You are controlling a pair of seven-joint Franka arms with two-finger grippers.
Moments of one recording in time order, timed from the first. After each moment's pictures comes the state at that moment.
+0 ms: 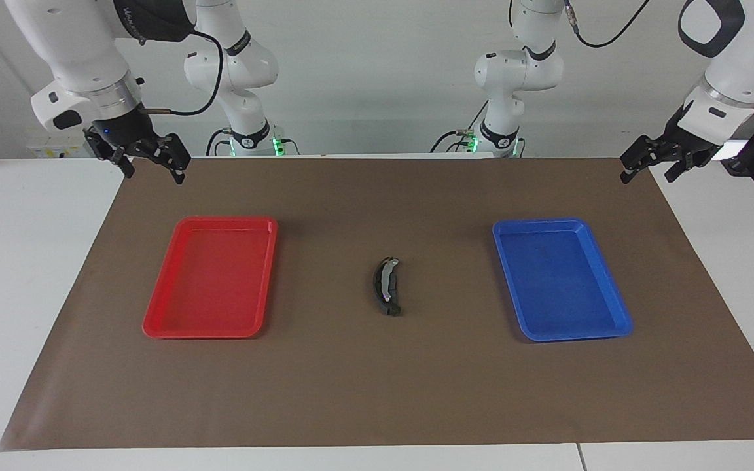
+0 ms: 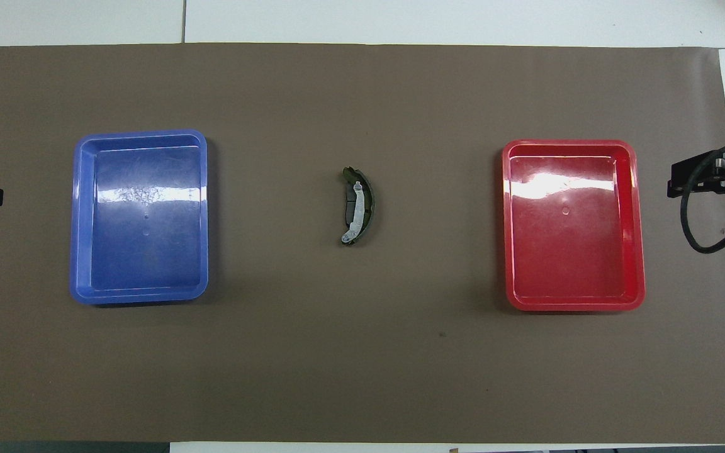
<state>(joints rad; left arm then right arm) -0.08 0.00 0.14 -1.57 -0.02 1.52 0.10 0.04 -0.03 -0.06 -1.61 -0.04 1.54 0.14</state>
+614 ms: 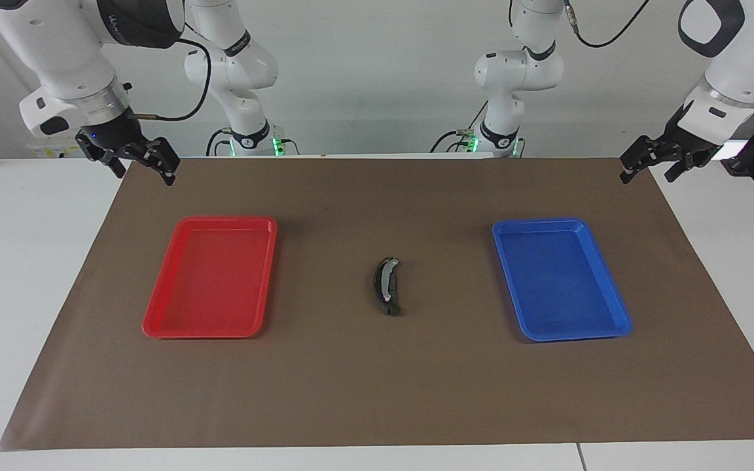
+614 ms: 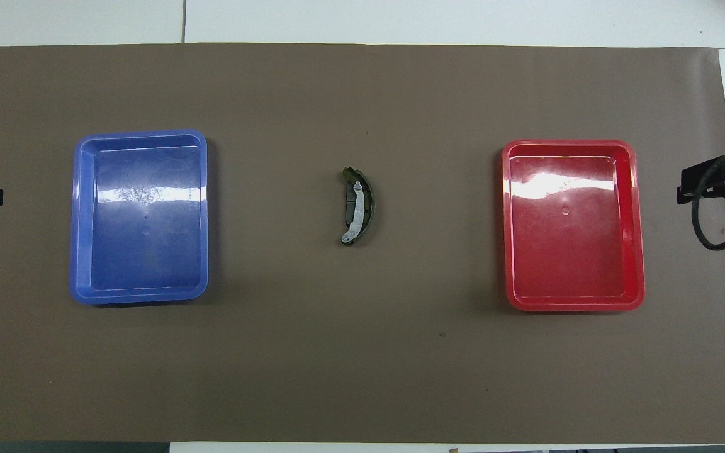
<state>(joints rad) -0.08 0.00 0.14 -1.57 -0.02 1.52 0.10 -0.02 -0.03 -0.02 -1.62 -0.04 1.53 0.14</state>
